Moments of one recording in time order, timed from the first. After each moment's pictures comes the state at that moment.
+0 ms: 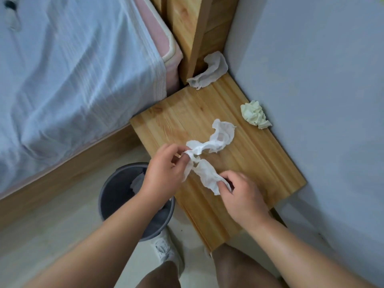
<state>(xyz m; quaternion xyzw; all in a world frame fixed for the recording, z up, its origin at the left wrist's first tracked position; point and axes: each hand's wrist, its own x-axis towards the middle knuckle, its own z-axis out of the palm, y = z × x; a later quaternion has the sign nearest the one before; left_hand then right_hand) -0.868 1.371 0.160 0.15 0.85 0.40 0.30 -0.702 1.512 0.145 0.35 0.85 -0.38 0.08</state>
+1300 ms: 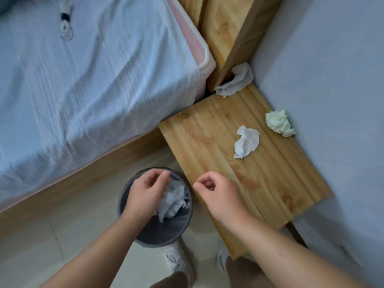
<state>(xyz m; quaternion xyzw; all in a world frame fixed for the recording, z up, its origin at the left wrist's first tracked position) -0.888 1.252 0.135 0.00 0.81 0.49 0.34 -0.778 1.429 0.147 0.38 0.76 -0.52 0.11</state>
